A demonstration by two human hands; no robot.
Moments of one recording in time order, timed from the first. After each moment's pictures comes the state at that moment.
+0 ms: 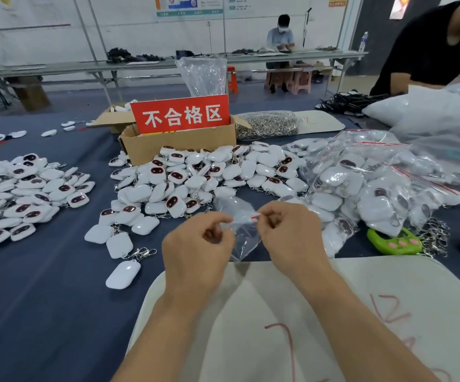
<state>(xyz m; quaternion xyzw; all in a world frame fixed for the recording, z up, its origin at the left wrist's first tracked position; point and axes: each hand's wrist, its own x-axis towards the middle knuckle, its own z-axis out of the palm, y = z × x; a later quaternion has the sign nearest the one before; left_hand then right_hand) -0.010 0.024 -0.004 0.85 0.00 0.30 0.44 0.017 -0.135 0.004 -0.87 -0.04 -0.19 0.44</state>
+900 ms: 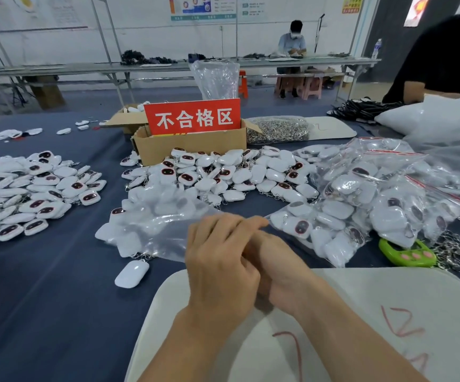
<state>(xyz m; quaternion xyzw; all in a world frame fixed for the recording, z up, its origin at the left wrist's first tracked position) -0.035 -0.001 0.008 0.84 -0.12 0.45 0.27 -0.005 -0.097 0.010 -0.53 0.00 0.23 0.82</state>
